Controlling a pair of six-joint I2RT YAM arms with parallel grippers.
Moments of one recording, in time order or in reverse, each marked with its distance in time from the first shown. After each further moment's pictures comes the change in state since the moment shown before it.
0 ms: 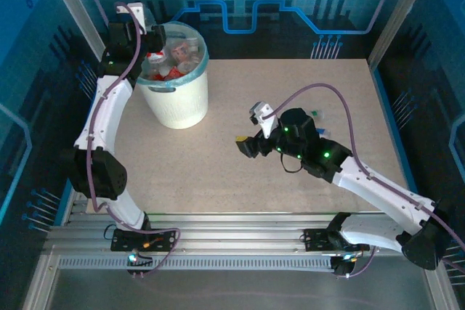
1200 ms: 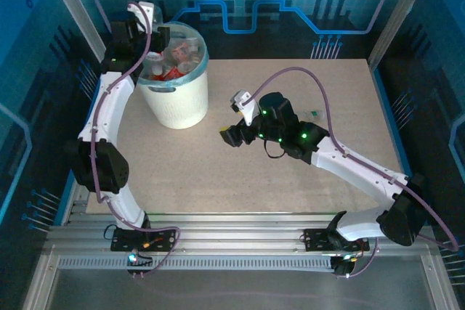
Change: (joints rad) left arm 0.018 0.064 0.035 0.049 0.104 0.206; right arm 0.000 0.236 0.182 0.001 -0.060 0.009
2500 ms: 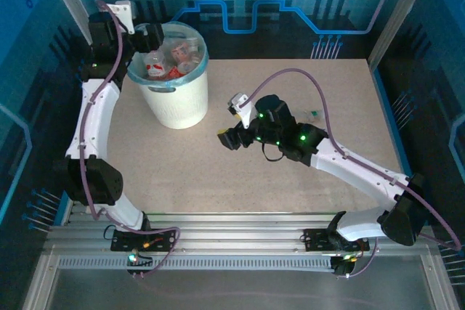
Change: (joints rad) left arm 0.065 -0.127 -0.014 -0.101 0.126 -0.227; right arm 0.045 -0.005 0.017 -0.041 0.034 0.035
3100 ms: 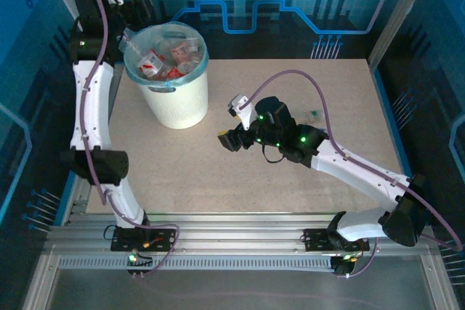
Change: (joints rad) left arm 0.011 0.242 0.575 -0.266 -0.049 -0.064; right arm 0.008 -0.009 -0.011 -0.004 0.018 0.000
